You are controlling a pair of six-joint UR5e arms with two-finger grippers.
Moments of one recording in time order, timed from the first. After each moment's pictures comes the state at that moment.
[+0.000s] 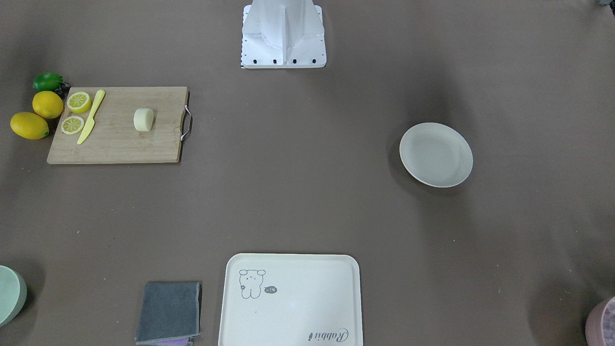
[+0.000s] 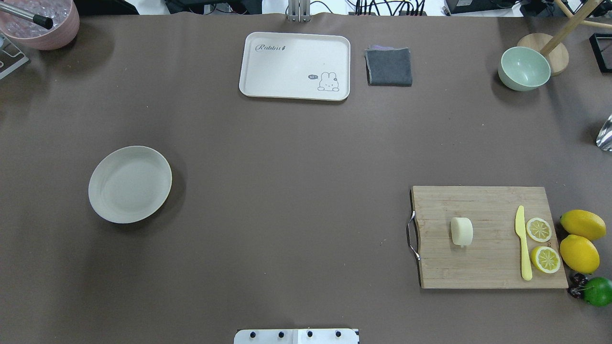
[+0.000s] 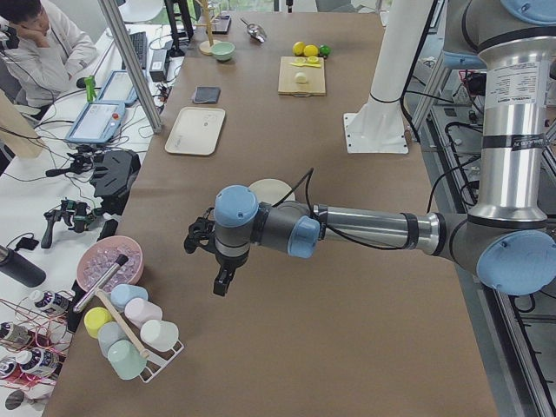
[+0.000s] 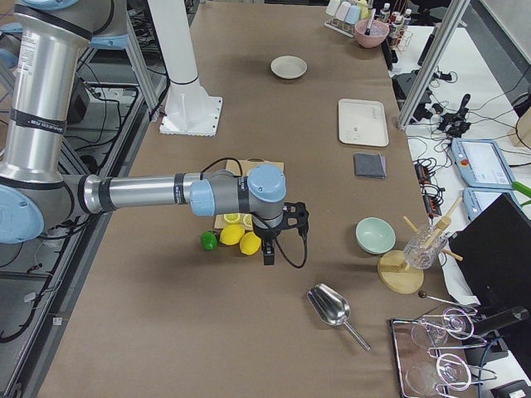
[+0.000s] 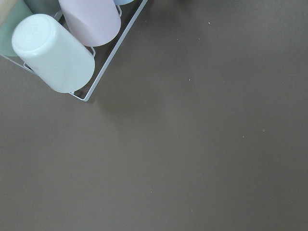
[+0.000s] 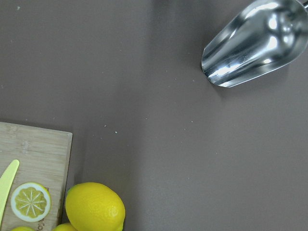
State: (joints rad) left arm -1.56 -1.53 -1.68 -1.80 -2.33 0.06; right arm 1.47 -1.82 1.92 -1.54 2.35 0.03
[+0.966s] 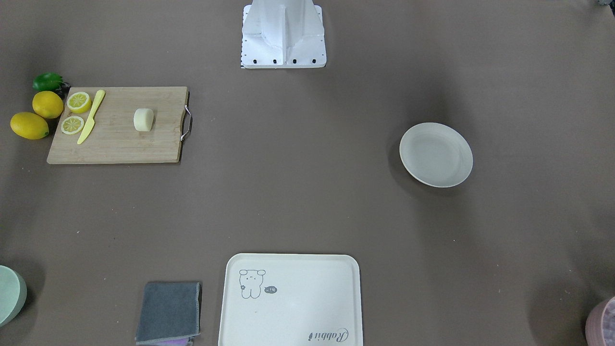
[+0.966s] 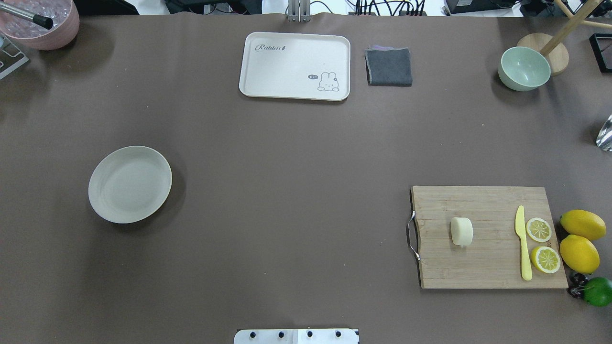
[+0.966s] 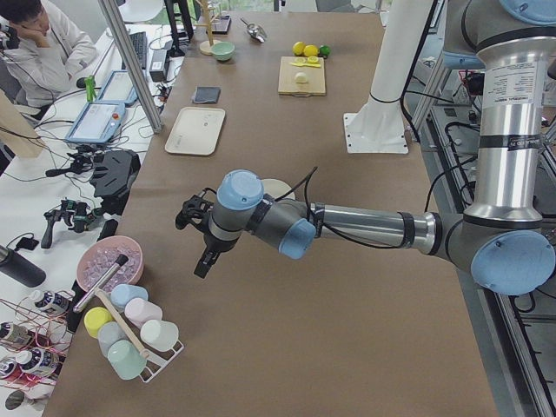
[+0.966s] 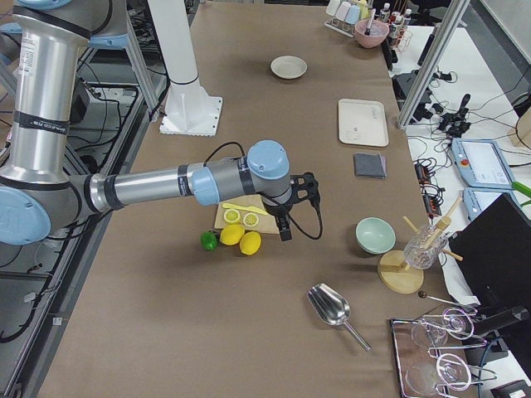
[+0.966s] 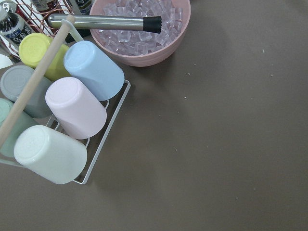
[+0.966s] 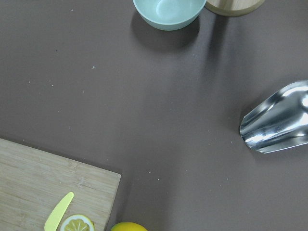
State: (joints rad) left arm -1.54 -1.55 -1.68 -2.02 -2.29 -0.03; right arm 1.52 -1.80 1.93 -1.34 2.43 0.05
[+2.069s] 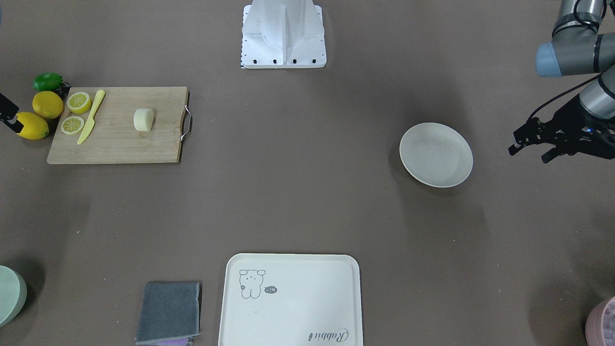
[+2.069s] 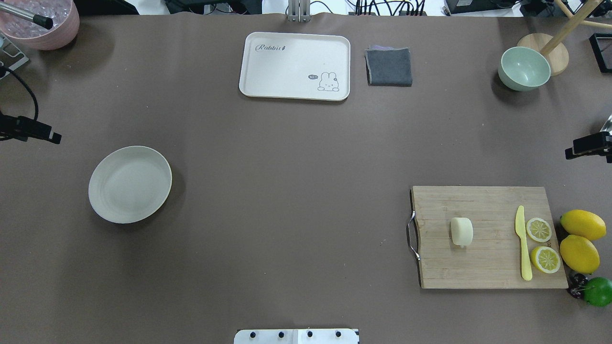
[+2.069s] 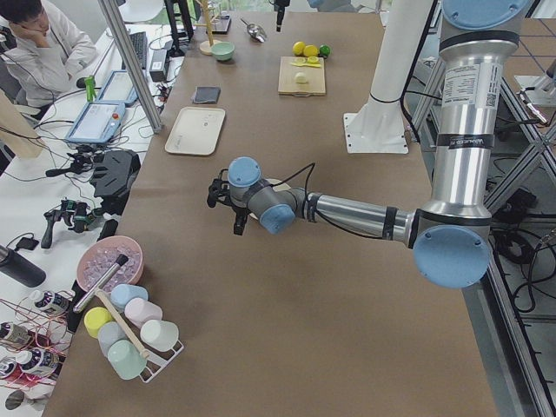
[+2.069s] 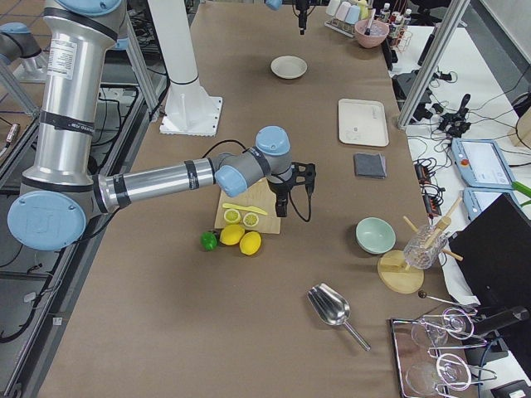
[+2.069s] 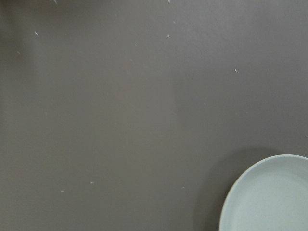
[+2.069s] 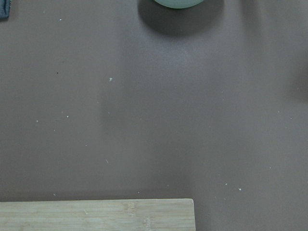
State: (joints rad) left arm -1.10 -1.61 -1.62 -2.24 -2.35 -0.70; right arm 1.15 -1.76 1.97 -1.17 2.23 0.77
